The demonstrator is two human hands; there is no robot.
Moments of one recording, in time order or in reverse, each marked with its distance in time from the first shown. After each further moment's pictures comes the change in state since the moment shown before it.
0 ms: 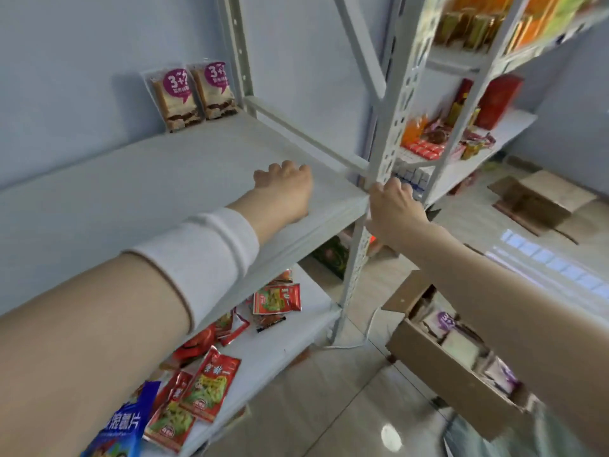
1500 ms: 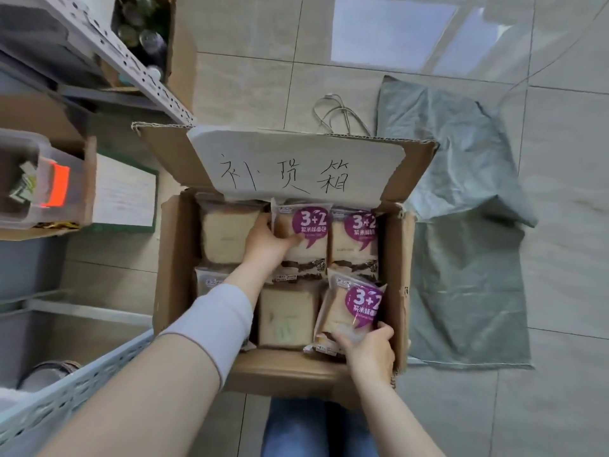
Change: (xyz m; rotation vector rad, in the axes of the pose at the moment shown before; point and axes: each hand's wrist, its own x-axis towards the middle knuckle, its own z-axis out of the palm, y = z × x) left_hand 0.283 0.592 0.526 -0.748 -0.713 -0.045; right_hand -0.019 0.500 0.499 1.004 -0.416 1.721
